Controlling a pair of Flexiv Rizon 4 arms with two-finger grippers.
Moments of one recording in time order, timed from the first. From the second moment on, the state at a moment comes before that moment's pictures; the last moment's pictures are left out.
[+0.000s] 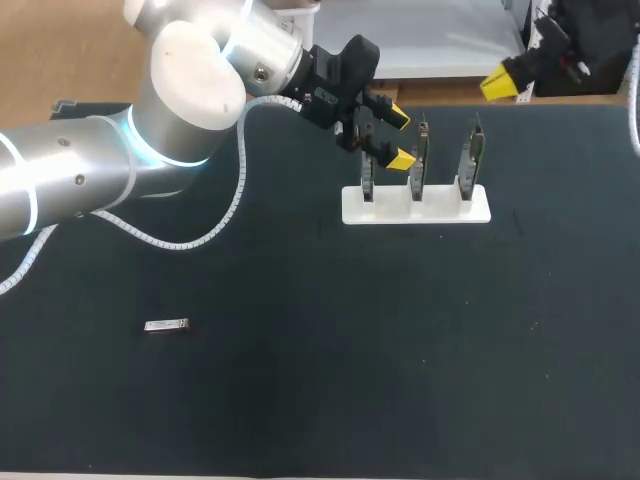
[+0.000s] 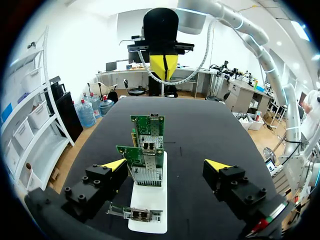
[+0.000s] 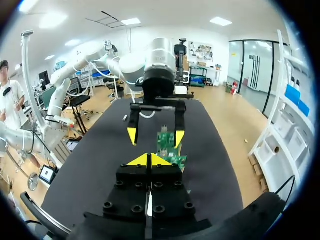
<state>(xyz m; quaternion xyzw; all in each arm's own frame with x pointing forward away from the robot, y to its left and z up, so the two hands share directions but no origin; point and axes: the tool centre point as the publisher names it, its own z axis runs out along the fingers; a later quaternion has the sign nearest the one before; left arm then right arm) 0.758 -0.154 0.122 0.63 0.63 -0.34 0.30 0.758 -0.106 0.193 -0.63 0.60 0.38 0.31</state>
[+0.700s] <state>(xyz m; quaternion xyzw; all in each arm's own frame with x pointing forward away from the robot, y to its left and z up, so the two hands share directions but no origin) 0.758 -0.154 0.122 0.63 0.63 -0.34 0.30 0.751 -0.138 0.166 -0.62 0.62 0.38 0.29</state>
